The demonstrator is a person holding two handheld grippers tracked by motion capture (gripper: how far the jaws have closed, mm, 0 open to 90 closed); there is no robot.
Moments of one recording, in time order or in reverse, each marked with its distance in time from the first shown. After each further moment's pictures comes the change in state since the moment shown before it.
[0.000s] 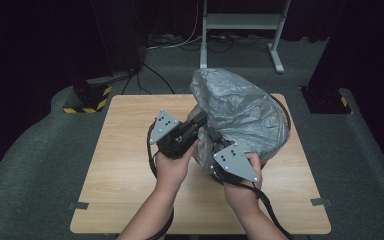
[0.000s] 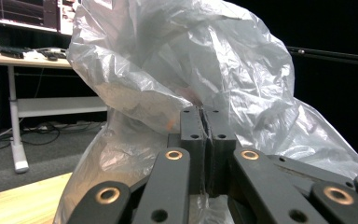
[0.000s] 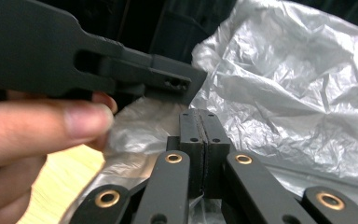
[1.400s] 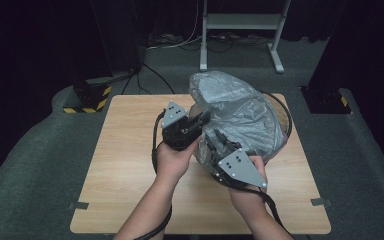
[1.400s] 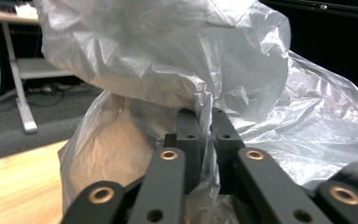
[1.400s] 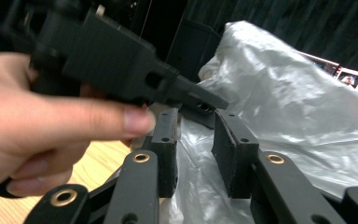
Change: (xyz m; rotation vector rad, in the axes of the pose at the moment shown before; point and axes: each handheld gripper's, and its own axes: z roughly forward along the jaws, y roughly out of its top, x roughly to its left) left arm 0.003 0.010 0.021 0.167 0.024 0.009; right arm -0.009 -0.002 -0.015 -0.024 0.075 -0.003
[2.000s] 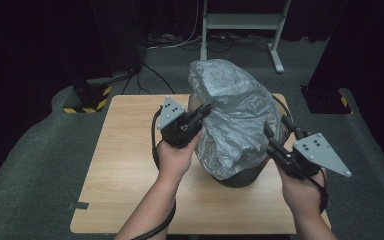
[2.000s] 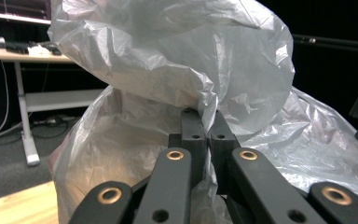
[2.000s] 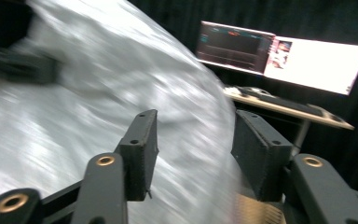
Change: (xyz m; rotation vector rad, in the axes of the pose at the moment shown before) left arm -0.008 0.016 -0.009 -0.141 0.002 0.016; right arm -0.111 -0.003 -0.053 0.055 -0.196 0.147
